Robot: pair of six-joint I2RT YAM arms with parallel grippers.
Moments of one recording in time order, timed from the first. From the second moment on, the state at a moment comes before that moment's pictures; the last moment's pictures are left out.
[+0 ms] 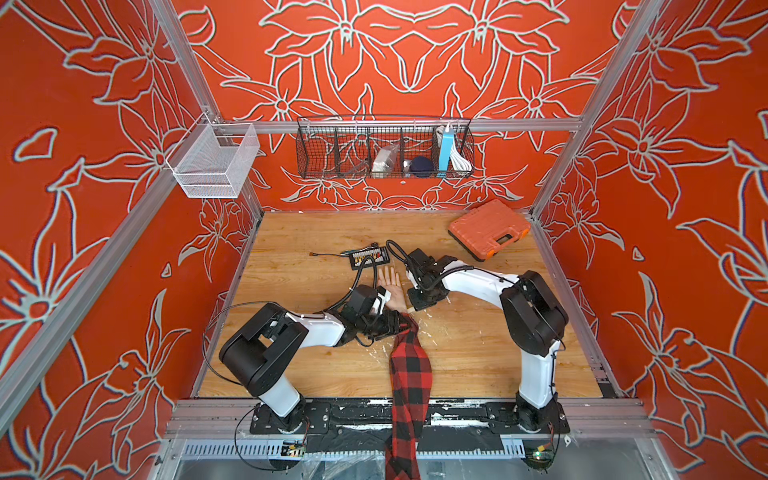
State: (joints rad) left arm -0.60 1.62 0.57 0.31 0.57 -0.89; right arm 0.70 1.95 1.36 -0.77 0.00 0.26
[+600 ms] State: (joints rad) left arm -0.60 1.65 0.60 0.33 0.54 -0.92; right arm 0.70 1.95 1.36 -0.77 0.00 0.26
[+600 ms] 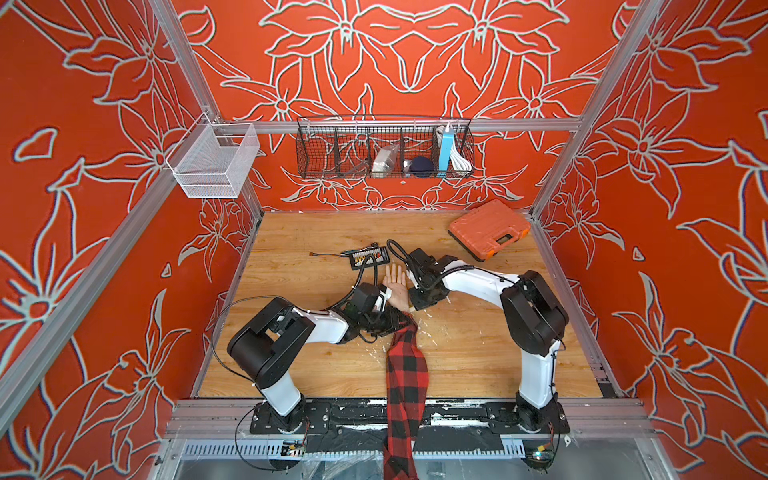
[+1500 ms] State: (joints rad) left arm -0.60 1.58 0.62 0.15 0.48 -0.82; right arm 0.40 1.76 1.25 -0.80 0.05 0.17
